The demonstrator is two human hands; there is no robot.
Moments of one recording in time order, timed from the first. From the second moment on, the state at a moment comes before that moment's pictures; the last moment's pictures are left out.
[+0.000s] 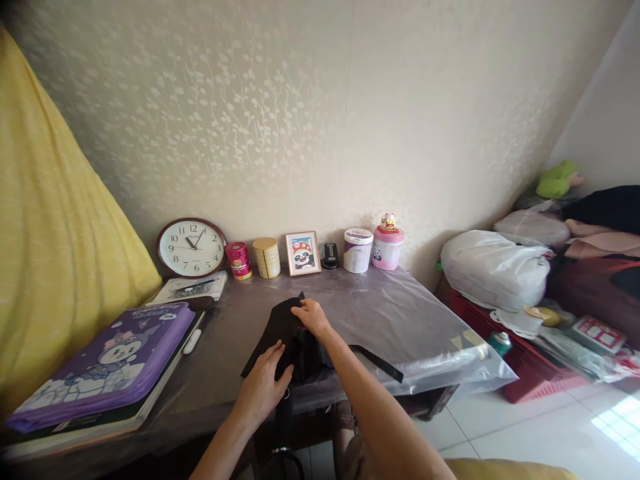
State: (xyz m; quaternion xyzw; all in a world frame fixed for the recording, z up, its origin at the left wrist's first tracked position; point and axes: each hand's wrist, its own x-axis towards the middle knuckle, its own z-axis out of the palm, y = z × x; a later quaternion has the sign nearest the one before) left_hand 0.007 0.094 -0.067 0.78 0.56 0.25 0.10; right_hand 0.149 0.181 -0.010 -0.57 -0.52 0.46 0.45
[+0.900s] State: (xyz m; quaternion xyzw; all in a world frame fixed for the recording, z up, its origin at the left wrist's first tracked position) left_hand 0.013 0.080 -0.047 0.82 0.49 0.29 -0.06; right_hand 0.111 0.179 -0.021 -0.54 -0.77 0.27 0.20
